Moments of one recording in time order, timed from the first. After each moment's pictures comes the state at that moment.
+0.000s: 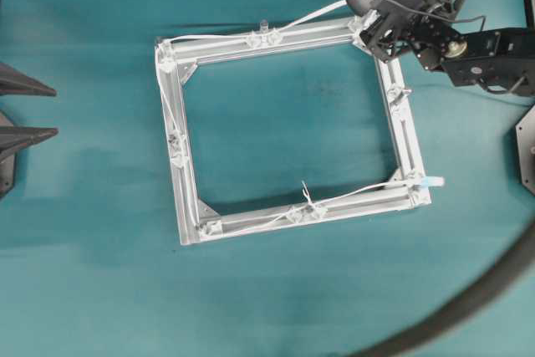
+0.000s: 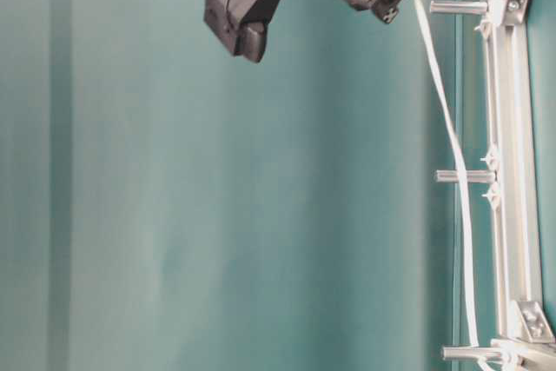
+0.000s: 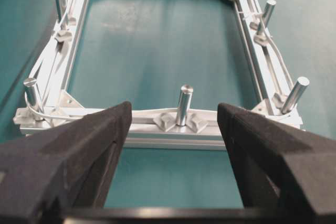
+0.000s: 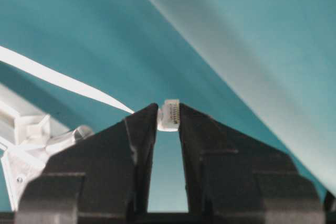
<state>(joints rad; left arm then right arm) 0.12 -1.44 1.39 -0.06 0.28 -0.02 -0.24 -0.07 0.78 -1.30 0.85 1.40</state>
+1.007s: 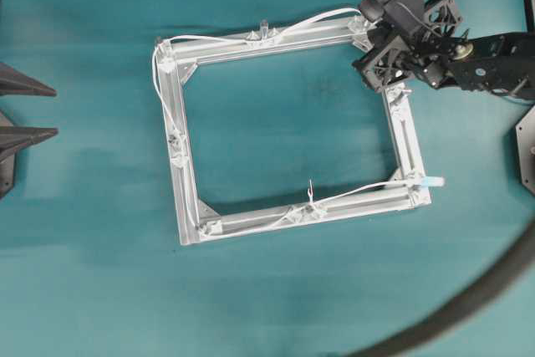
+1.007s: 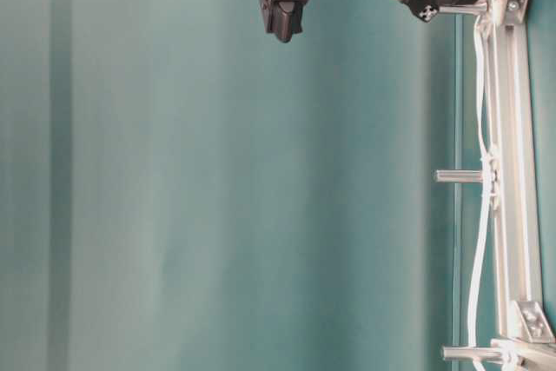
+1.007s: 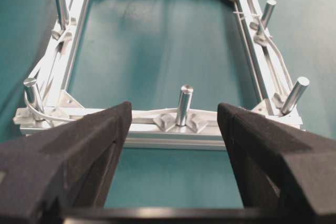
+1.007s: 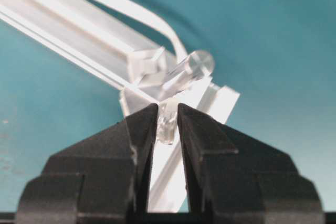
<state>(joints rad) 0.12 -1.44 1.39 -0.06 0.28 -0.02 -0.26 -0.05 0.85 -1.18 0.49 1.61</state>
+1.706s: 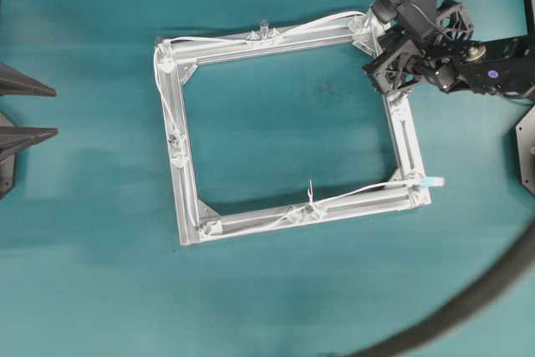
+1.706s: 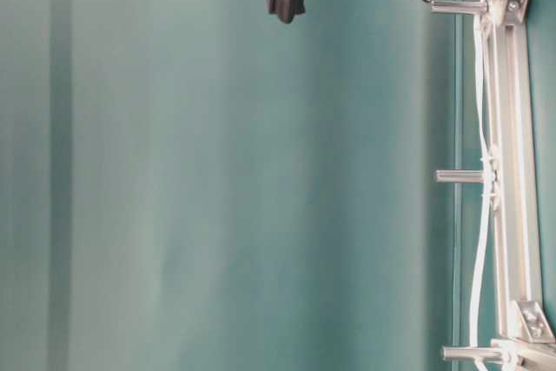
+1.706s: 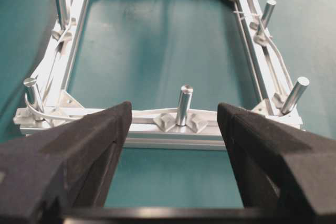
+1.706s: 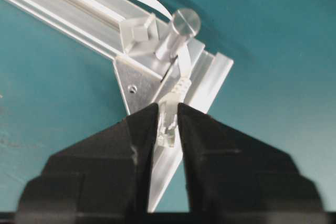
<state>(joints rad) 0.12 -1.44 1.39 -0.06 0.28 -0.02 -0.26 -0.09 0.90 -1.13 0.49 1.61</state>
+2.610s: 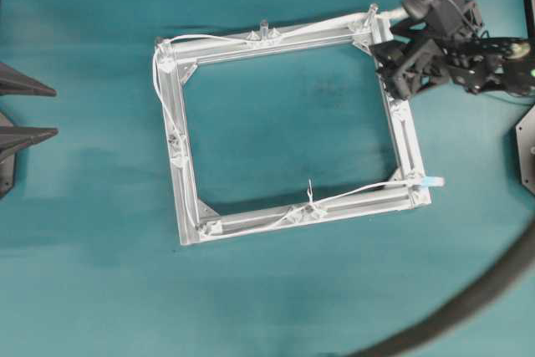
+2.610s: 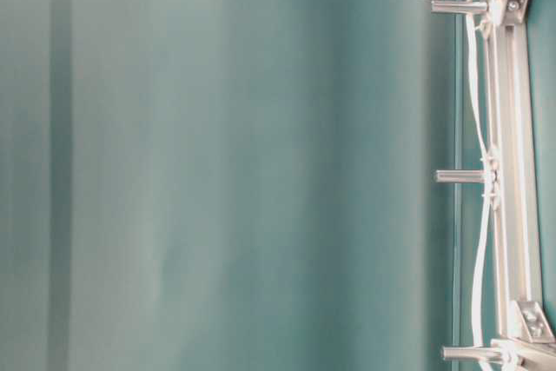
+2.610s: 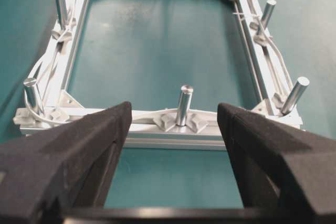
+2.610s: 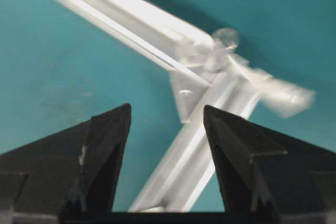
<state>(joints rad) 0.12 -1.44 1.39 -0.06 0.28 -0.02 -0.24 -0.31 0.97 -1.12 0.35 1.57</state>
